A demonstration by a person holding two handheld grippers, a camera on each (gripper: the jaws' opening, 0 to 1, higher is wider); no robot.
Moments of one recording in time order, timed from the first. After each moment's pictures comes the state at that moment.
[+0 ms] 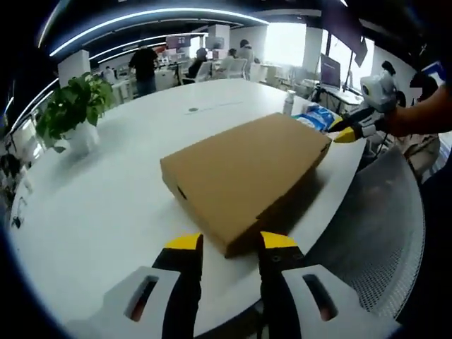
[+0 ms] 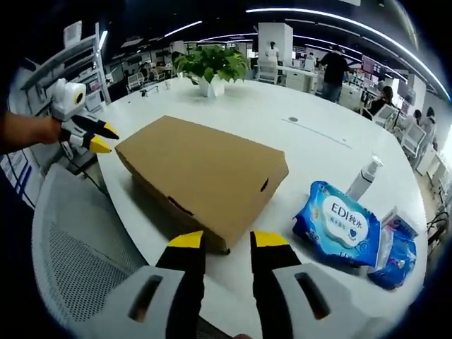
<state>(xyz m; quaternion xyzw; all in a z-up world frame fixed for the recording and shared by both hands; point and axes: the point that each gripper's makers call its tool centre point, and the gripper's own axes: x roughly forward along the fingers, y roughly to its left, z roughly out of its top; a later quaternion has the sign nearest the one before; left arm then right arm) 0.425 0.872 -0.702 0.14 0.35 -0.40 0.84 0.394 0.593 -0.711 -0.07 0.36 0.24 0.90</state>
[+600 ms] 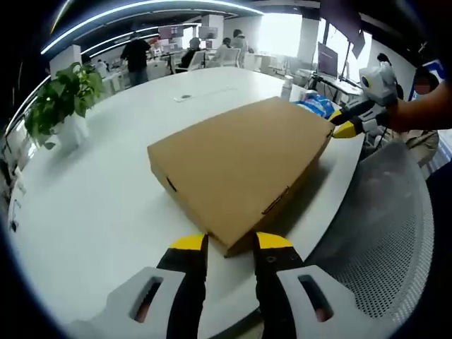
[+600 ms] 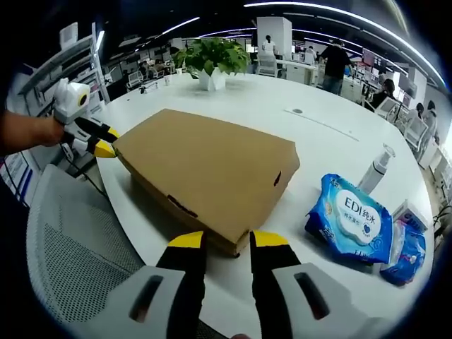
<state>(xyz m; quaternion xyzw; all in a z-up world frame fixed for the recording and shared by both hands) 0.436 0.863 -0.723 0.14 0.37 -0.40 0.83 0.403 0.607 -0.721 -0.06 0.36 0.24 0.90</state>
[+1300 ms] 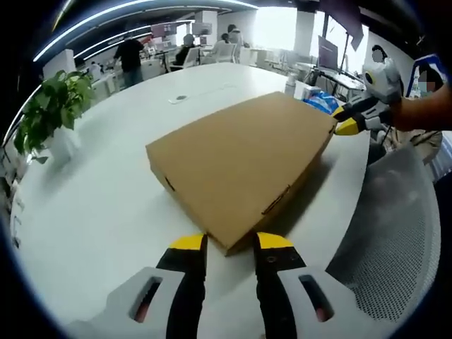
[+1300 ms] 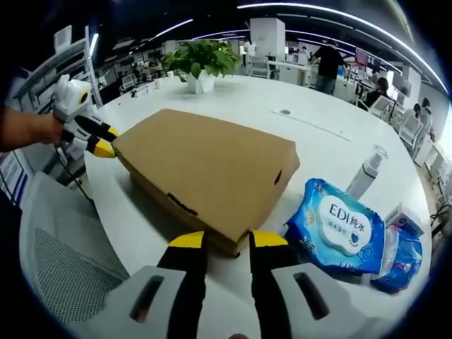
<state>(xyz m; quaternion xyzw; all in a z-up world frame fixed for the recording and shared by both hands) 0.477 0.831 -0.723 0.16 0.38 -0.40 0.82 0.435 0.575 -0.723 -0.06 0.36 0.22 0.91</state>
